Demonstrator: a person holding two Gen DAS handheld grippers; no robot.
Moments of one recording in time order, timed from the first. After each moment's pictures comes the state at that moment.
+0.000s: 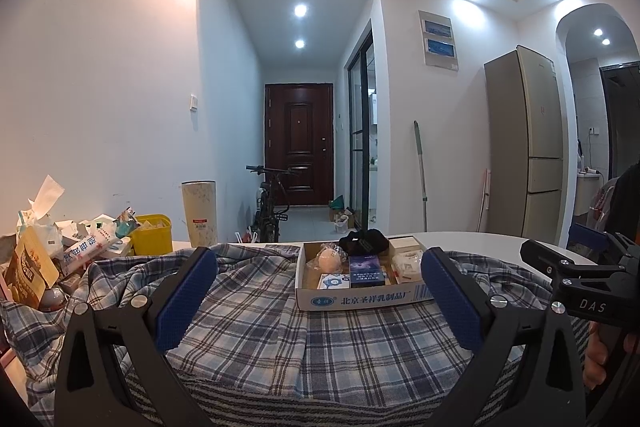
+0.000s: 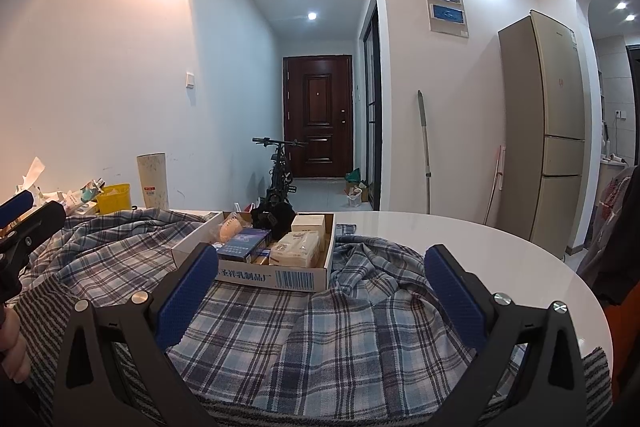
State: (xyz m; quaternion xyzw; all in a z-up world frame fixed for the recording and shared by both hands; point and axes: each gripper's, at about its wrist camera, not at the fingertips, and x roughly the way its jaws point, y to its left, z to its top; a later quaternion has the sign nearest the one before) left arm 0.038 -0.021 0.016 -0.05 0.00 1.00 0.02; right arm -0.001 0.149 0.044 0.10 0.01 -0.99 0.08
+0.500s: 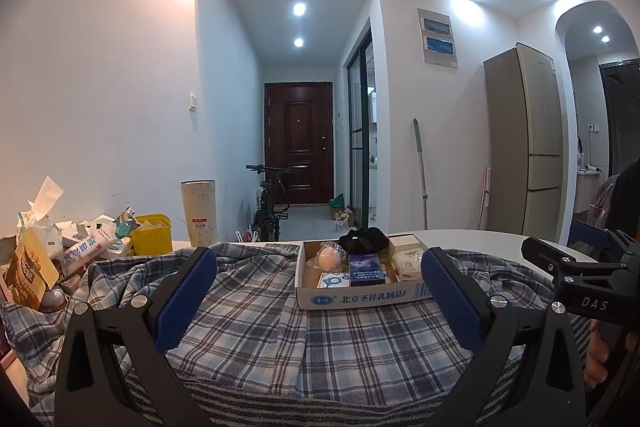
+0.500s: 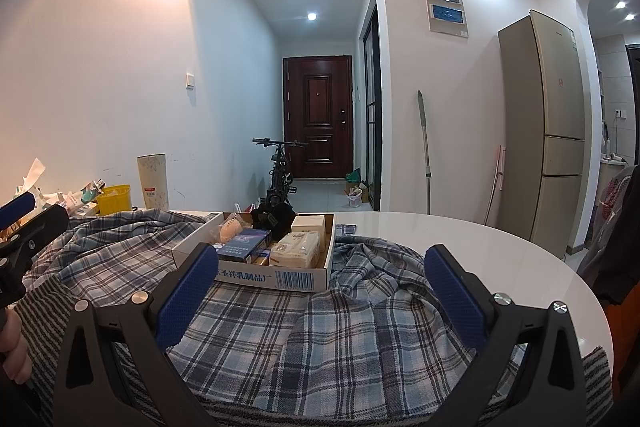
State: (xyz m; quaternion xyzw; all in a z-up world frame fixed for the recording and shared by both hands) left arm 0.037 -0.021 0.016 -0.05 0.00 1.00 0.02; right arm -0.001 0.150 0.044 0.10 0.01 -0.99 0.08
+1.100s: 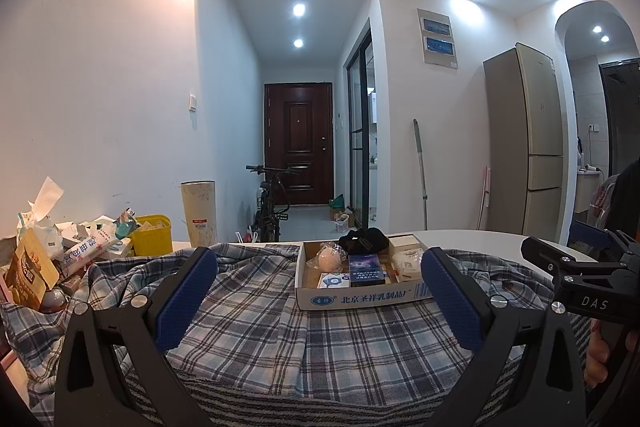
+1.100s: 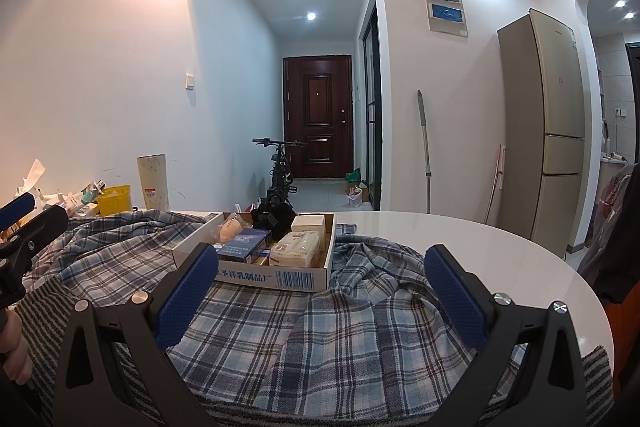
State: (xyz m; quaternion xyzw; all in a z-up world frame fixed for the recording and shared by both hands) left arm 0.038 -0.022 0.016 -0.05 0.00 1.00 0.02; right arm 0.000 0.150 0.045 0.10 0.00 -0.99 0.08
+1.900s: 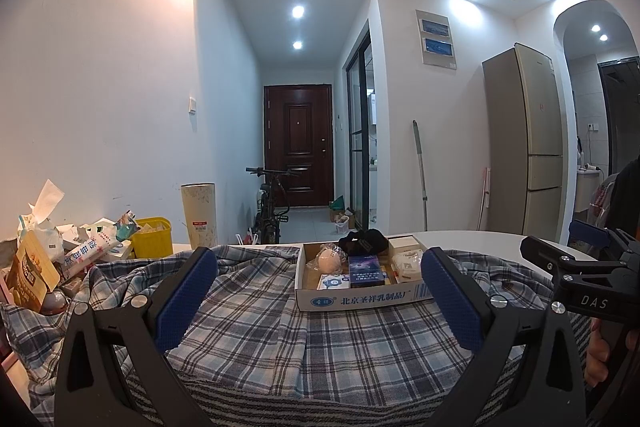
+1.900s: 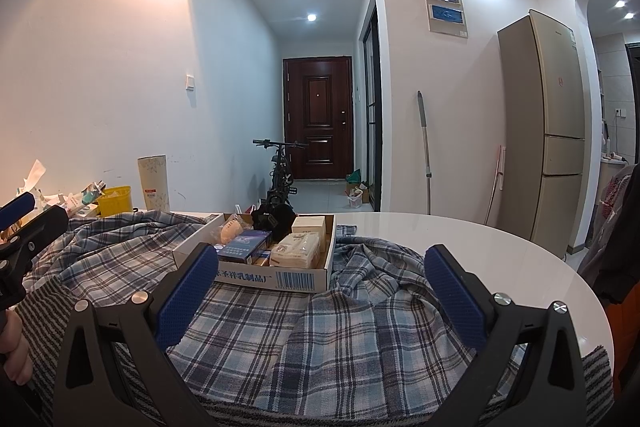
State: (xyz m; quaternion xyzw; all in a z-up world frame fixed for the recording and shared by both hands) left arm 0.038 -0.023 0.015 -0.05 0.00 1.00 0.02; right arm 0.000 0.150 0.045 0.10 0.00 -0.99 0.08
